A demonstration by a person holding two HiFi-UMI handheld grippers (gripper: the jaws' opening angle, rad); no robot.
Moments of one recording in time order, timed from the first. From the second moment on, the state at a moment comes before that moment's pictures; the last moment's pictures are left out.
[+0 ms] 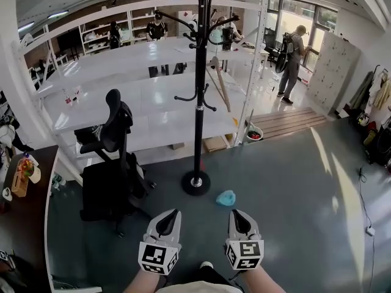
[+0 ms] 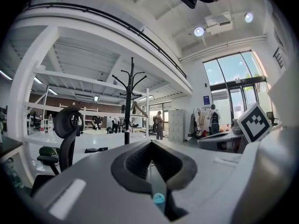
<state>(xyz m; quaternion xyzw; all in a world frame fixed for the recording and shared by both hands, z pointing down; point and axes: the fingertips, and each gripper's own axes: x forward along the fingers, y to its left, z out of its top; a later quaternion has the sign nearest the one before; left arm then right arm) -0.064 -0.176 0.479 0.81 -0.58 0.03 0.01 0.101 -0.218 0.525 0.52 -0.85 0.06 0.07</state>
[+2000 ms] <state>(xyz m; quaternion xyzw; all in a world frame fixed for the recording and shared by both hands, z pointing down) -0.128 0.009 0.464 0.82 -0.57 0.01 0.00 0.039 -0.020 0.510 0.53 -0.84 0.06 0.09</state>
